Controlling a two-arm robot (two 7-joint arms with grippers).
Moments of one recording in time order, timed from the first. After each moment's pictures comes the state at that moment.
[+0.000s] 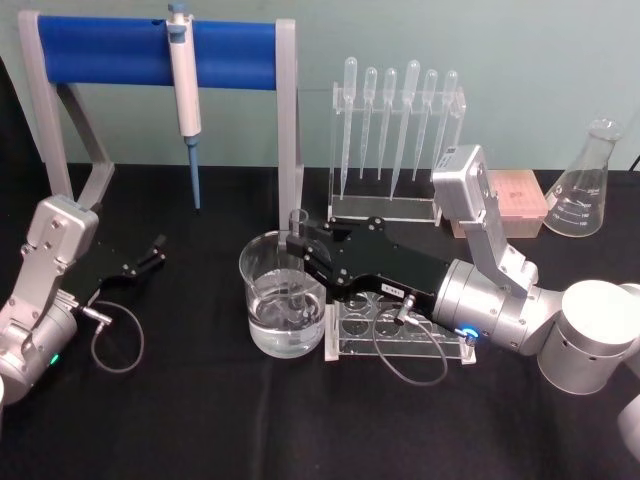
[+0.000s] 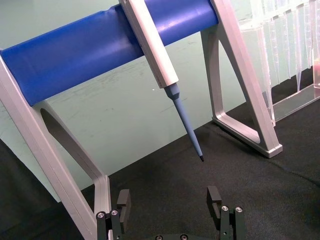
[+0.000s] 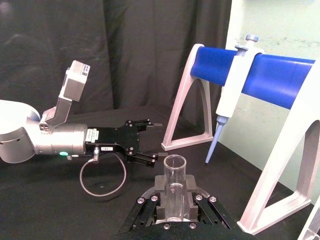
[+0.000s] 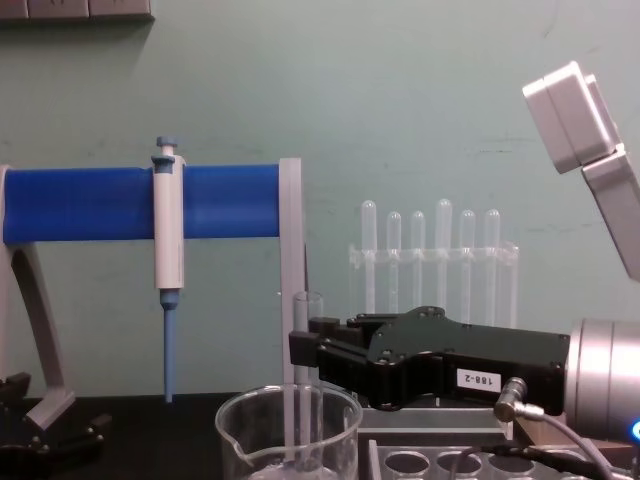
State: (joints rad) left arm -0.20 0.60 0.45 -1.41 -0.25 -0.12 0.03; right arm 0.40 0.42 -0.58 -1.46 0.45 -0.03 0.60
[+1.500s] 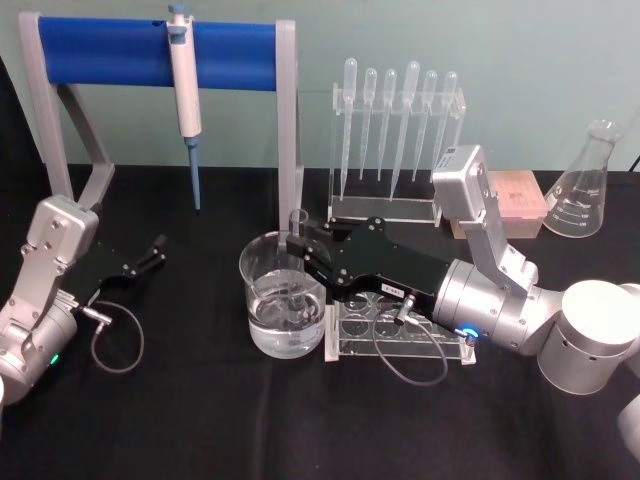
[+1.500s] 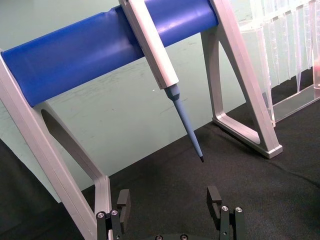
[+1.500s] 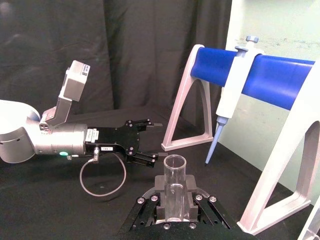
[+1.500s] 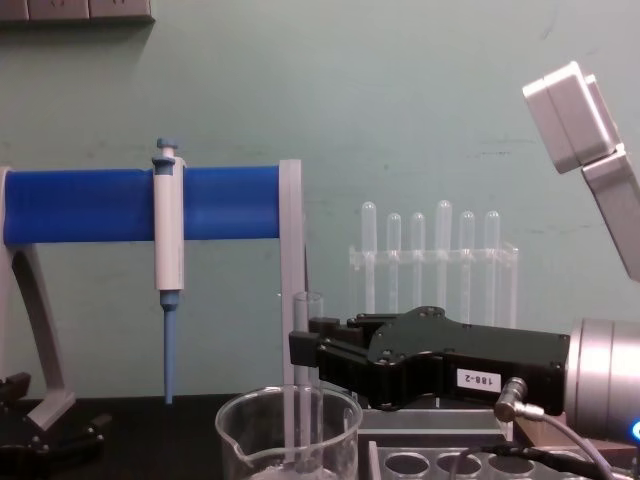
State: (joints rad) left arm -0.20 0.60 0.45 -1.41 -0.25 -0.12 0.03; right arm 0.40 0.42 -0.58 -1.46 0.45 -0.03 0.60
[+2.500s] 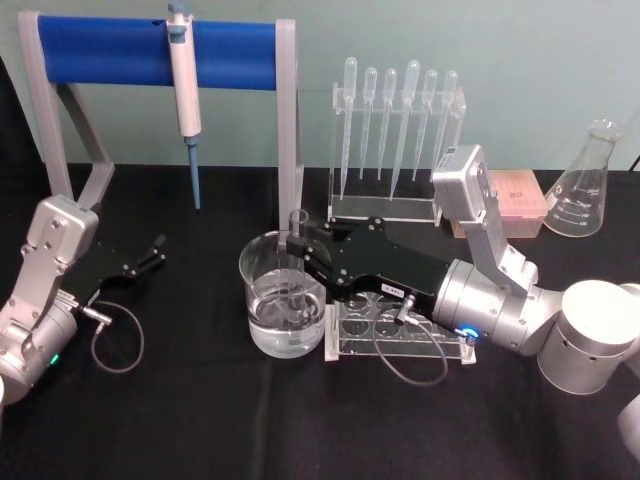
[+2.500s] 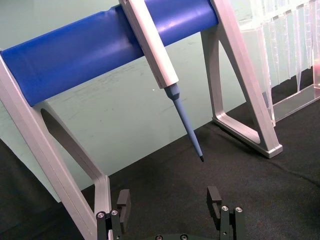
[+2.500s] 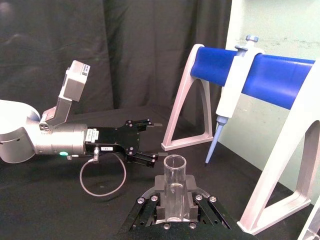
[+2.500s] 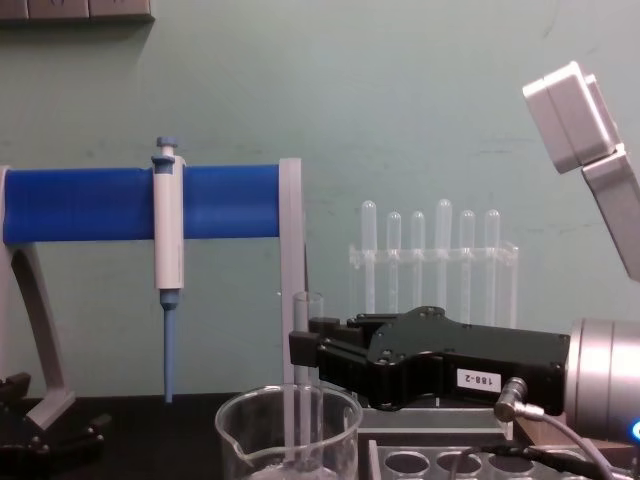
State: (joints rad) left arm -0.20 0.60 0.45 -1.41 -0.25 -0.12 0.03; right arm 0.40 0.42 -0.58 -1.46 0.45 -0.03 0.60
